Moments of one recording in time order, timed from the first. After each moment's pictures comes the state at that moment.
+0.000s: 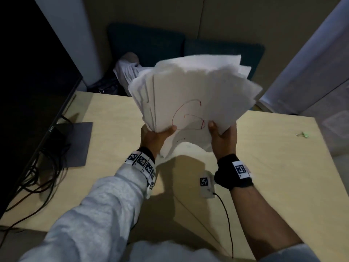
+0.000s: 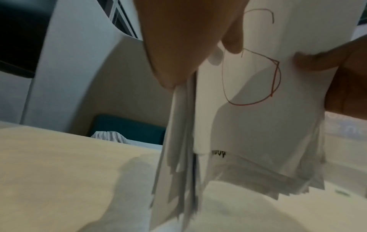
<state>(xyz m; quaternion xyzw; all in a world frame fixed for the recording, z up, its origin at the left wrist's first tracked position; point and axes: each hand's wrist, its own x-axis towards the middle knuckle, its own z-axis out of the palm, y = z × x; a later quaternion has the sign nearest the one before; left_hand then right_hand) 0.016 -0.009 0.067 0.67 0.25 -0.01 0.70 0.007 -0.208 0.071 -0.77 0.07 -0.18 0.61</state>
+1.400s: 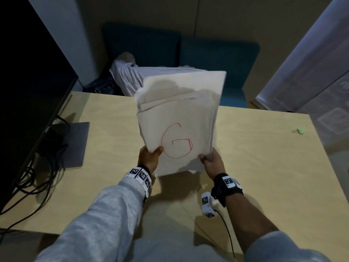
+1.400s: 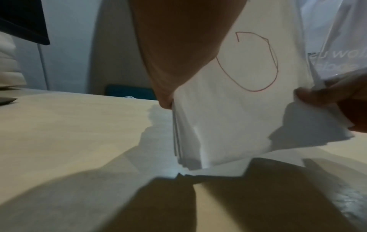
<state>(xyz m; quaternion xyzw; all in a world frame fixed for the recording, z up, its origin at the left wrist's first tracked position) -0.019 -0.003 0.008 0.72 0.27 -0.08 0.63 -0.033 -0.227 -0.024 -0.82 0.20 0.12 0.52</state>
